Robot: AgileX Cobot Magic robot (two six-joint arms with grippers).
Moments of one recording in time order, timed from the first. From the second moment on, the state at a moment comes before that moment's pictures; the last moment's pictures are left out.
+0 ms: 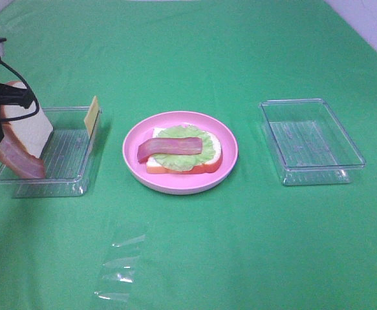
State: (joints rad) left arm -0.08 1.88 -1.36 -0.06 1.00 -0.02; right arm 0.06 0.00 -0.45 0.00 1.11 0.06
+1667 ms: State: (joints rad) left arm -0.51 2.31 -2.11 -0.73 0.98 0.11; right arm 0.06 0.00 -0.45 0.00 1.11 0.06
